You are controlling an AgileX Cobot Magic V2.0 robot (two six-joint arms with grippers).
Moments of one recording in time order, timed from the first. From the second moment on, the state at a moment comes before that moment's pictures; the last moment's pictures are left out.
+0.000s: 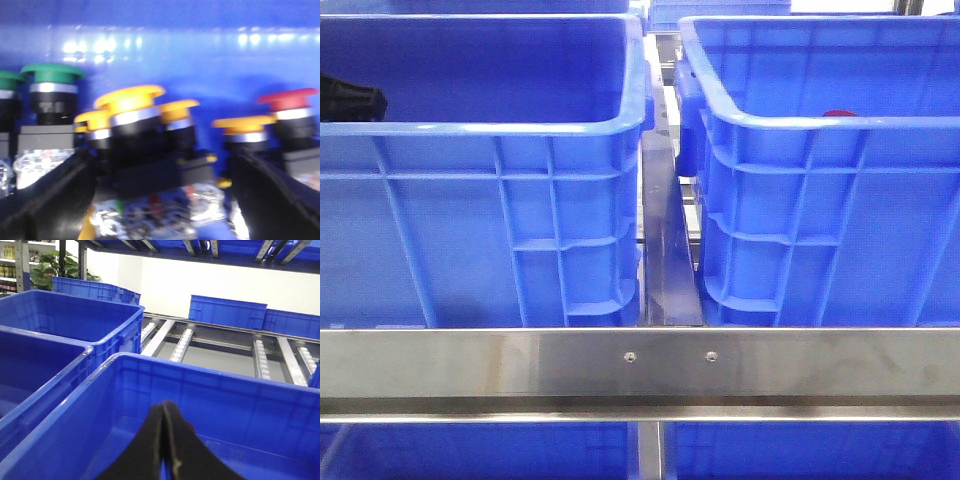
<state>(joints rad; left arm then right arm) -0.06 1.74 -1.19 0.06 0.41 -0.17 -0.04 0.52 -0.43 1.82 0.25 -1.90</state>
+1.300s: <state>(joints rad) -0.04 1.79 -1.19 0.06 0.37 -0.17 -0.04 0.52 -0.43 1.82 0.25 -1.90</state>
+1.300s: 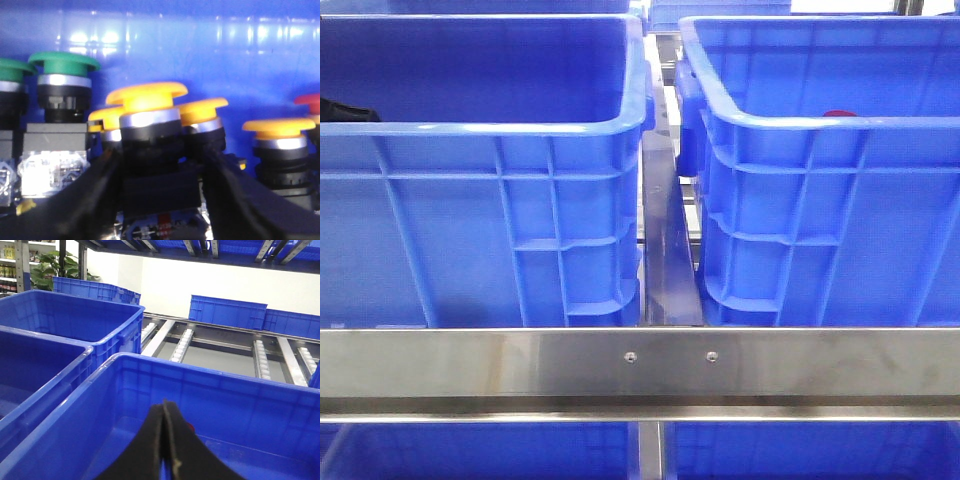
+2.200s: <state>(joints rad) -0.33 1.29 -1.19 0.07 0.58 -0.15 -0.04 0.52 -0.43 1.82 0.25 -1.90</state>
